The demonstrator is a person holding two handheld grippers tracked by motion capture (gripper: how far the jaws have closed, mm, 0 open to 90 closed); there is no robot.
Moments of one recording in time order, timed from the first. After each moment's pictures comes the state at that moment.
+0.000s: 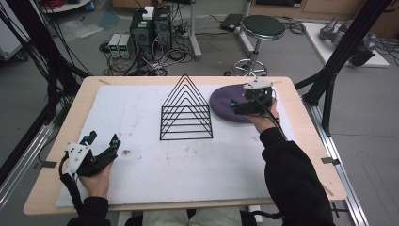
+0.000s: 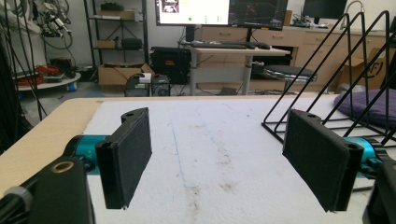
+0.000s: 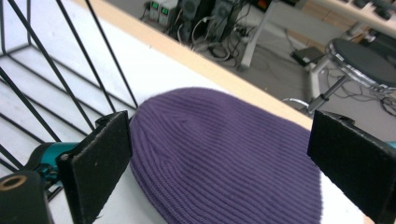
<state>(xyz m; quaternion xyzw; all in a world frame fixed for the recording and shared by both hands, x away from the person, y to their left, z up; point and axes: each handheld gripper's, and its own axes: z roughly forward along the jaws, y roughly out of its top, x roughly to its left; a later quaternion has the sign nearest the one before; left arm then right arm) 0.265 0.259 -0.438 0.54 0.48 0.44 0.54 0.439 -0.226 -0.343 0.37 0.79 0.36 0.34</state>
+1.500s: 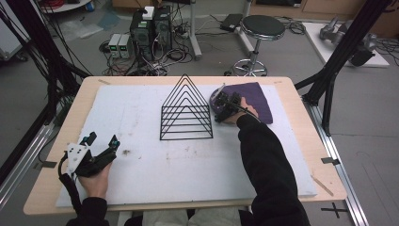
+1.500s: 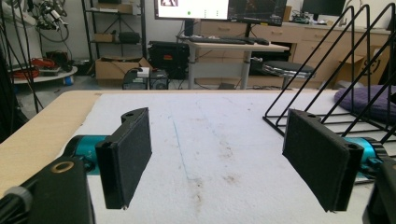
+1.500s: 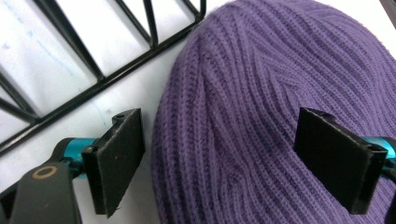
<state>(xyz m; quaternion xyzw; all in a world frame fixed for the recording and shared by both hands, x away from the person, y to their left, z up) 0.265 0.265 -0.442 0.54 0.48 0.43 0.54 0.516 -0.162 -0.421 0.26 0.92 0.16 0.23</state>
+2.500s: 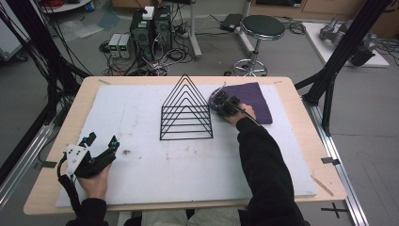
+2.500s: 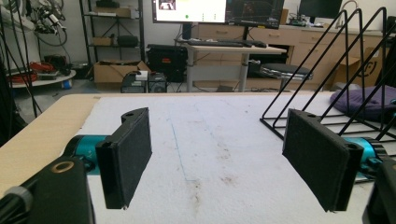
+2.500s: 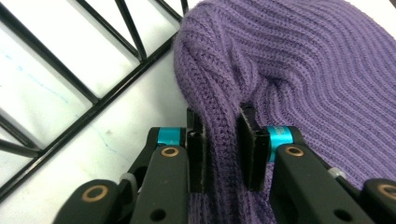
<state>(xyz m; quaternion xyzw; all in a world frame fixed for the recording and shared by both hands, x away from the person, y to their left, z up) 0.262 0.266 -0.442 0.54 0.48 0.43 0.54 0.514 -0.157 -0.423 0.33 0.90 0.17 0.23</state>
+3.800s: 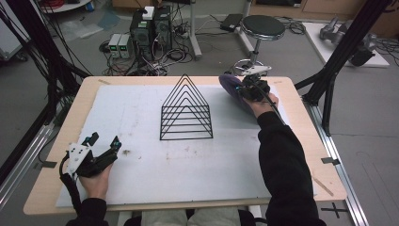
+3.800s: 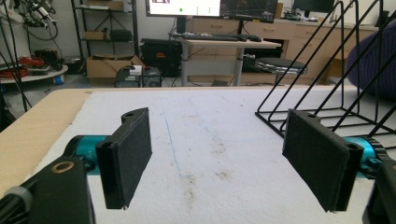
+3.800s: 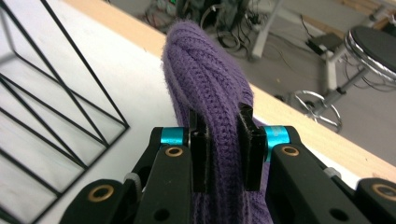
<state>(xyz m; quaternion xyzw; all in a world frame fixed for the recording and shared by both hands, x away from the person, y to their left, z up) 0.265 0.264 -0.444 0.55 0.48 0.42 0.54 0.480 -0.230 -0.326 0.37 0.79 0.37 0.31</state>
